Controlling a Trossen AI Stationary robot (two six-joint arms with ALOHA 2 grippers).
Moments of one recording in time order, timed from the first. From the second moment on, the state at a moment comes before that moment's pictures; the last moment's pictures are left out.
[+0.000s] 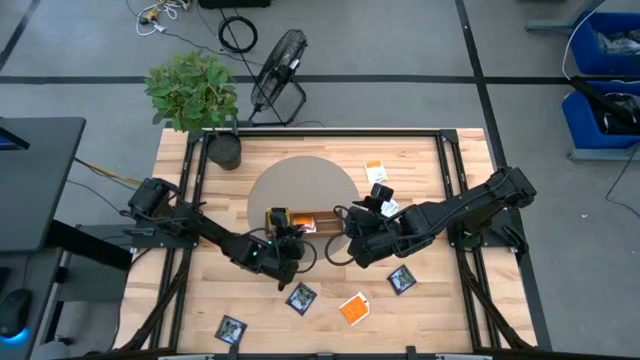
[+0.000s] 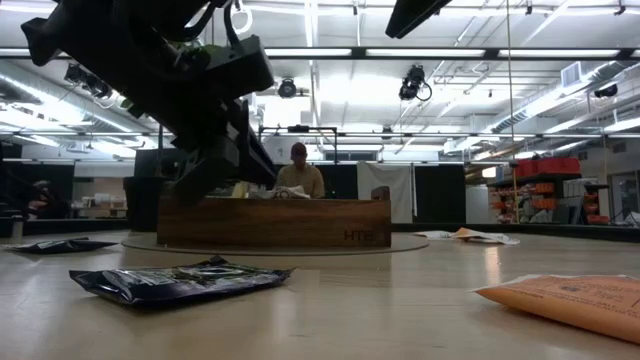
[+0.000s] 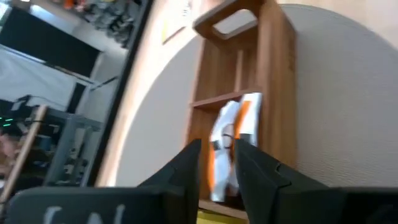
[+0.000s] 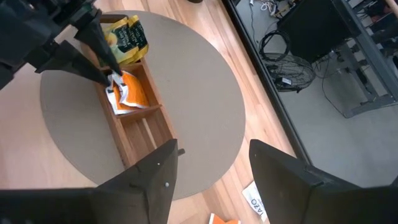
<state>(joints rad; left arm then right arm) -0.42 1.79 0.89 -0.07 -1.01 -0.04 0.39 1.67 1.57 -1.09 0.79 0.46</state>
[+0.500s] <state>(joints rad) -0.44 1.72 0.89 -0.16 -1.09 -0.06 0.35 1.67 1.57 -1.34 0.79 0.51</state>
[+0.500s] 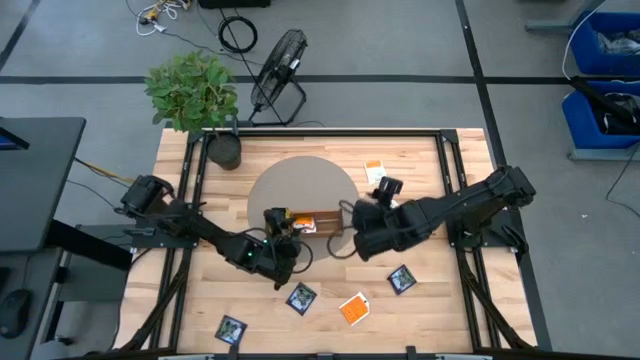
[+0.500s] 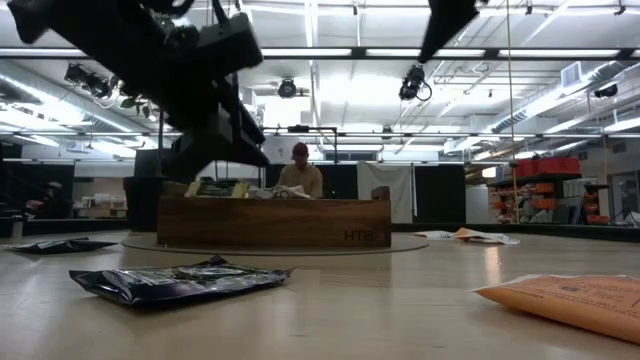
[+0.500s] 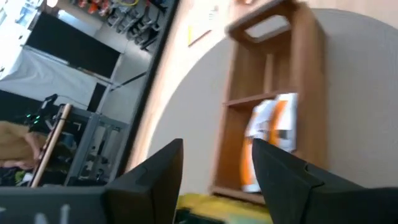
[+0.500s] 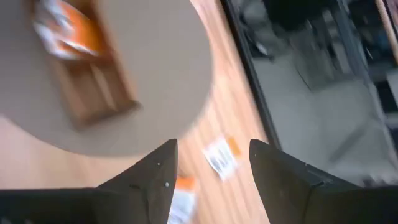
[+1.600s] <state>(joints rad) -0.46 1.59 0.89 -0.43 -1.12 -0.30 0.59 1.77 1.13 -0.53 0.16 0.22</state>
